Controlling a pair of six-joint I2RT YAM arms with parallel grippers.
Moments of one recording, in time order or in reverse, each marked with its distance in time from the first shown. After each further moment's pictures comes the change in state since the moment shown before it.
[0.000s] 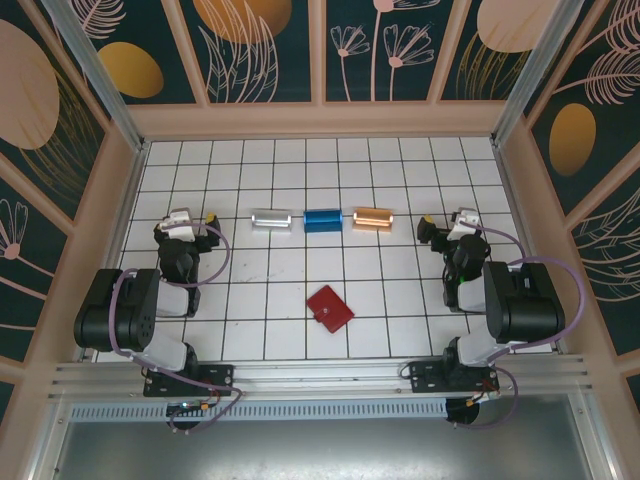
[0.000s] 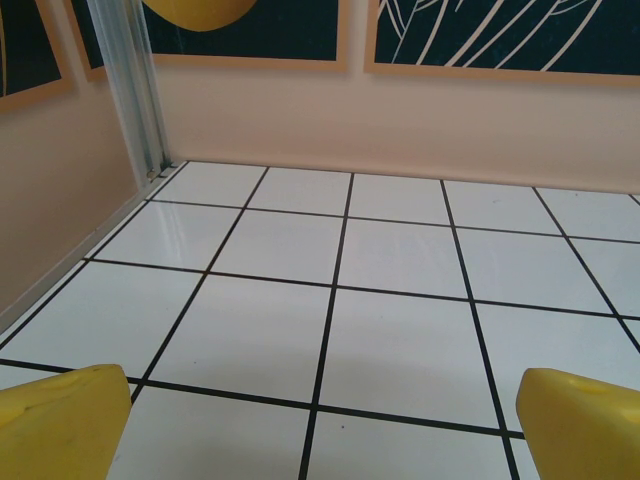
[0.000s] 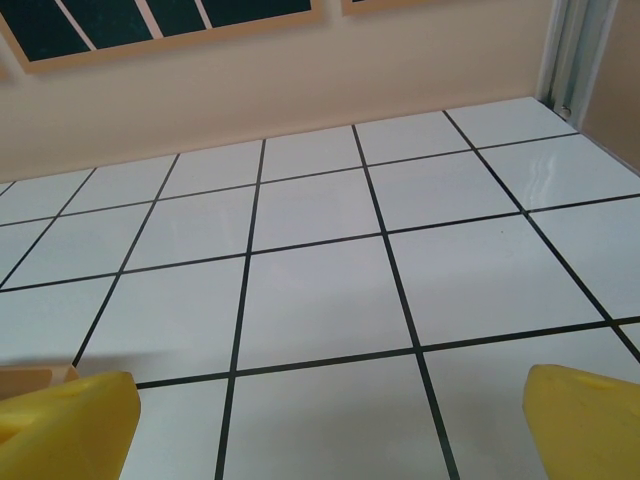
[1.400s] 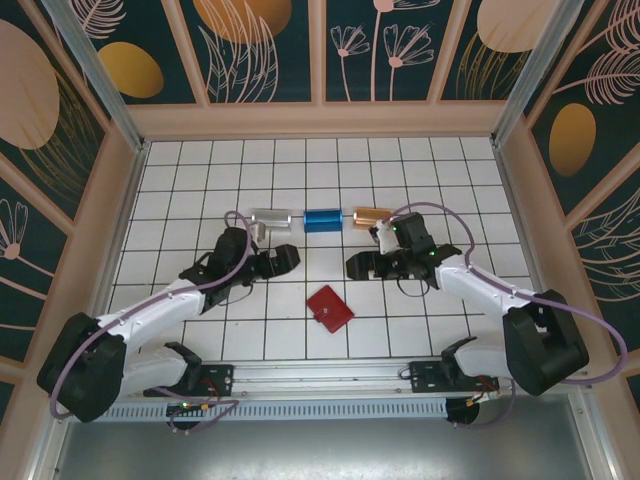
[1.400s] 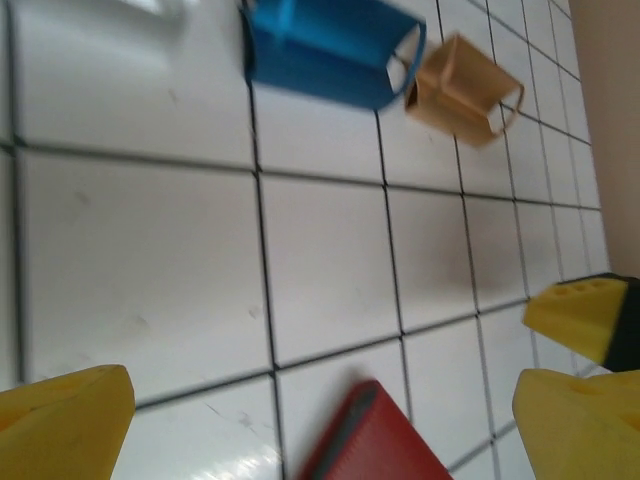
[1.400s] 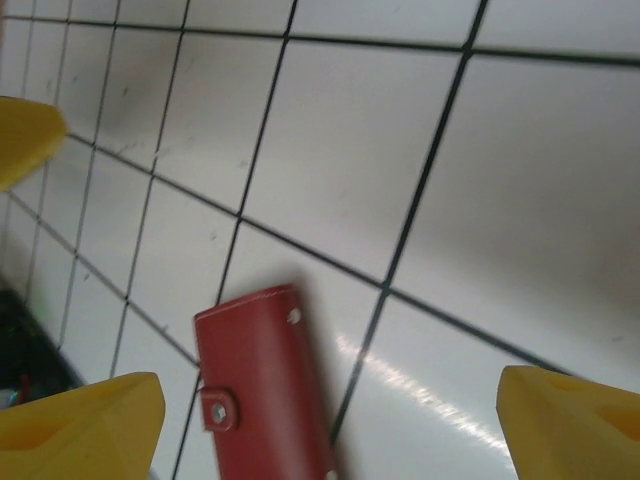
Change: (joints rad) left arm -0.581 -0.346 0.292 -1.180 0.381 -0.781; right arm 0.532 -0.254 0.430 -1.433 -0.489 0.270
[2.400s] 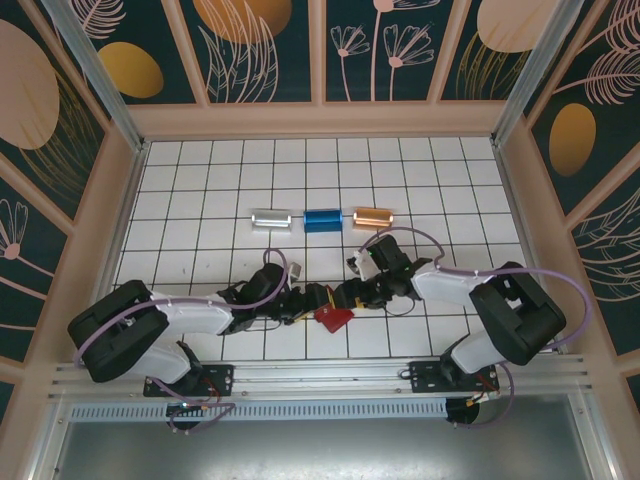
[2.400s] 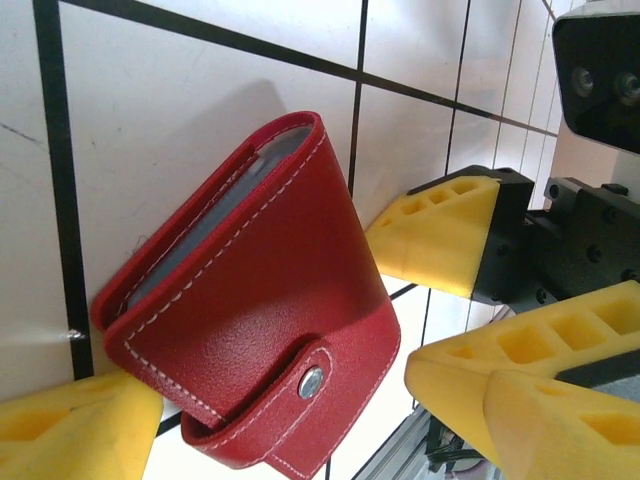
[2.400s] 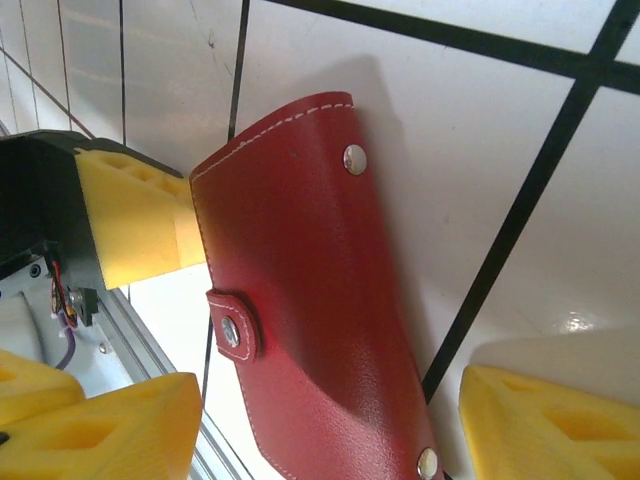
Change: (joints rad) left arm -0.314 0.234 -0.129 0.368 0.090 -0.404; right arm 0.165 0.188 -0.098 0.169 -0.147 0.135
